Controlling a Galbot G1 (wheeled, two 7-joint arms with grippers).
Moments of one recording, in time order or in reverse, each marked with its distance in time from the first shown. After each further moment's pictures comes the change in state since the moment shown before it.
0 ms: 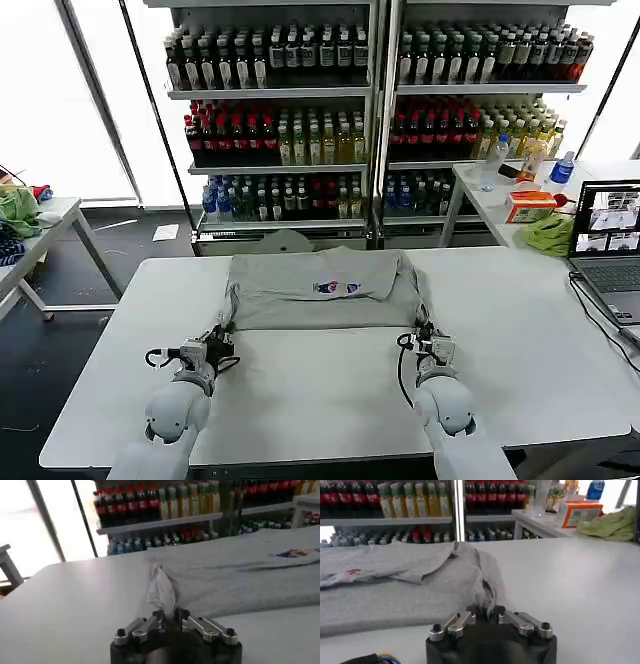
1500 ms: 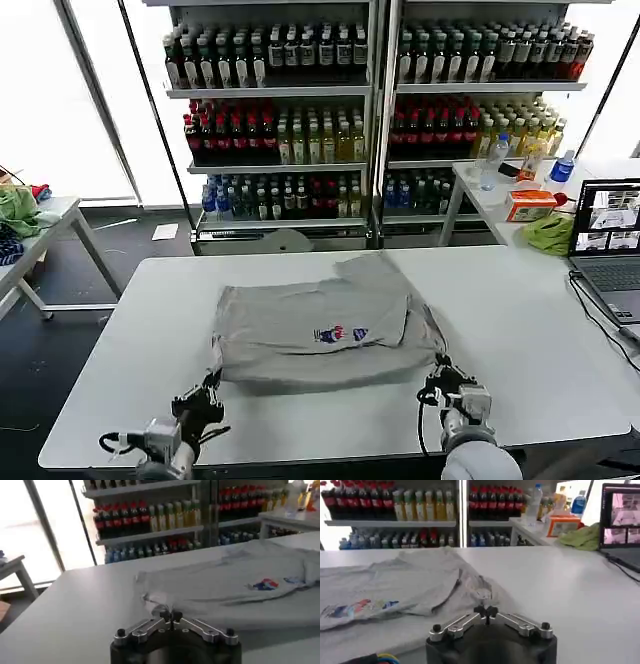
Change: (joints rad) left arm 0.598 -0.002 -0.078 -0.603 0.073 -0.033 -0.057; right arm -0.424 -0.112 0.050 0.504 0.023 -0.030 0.088
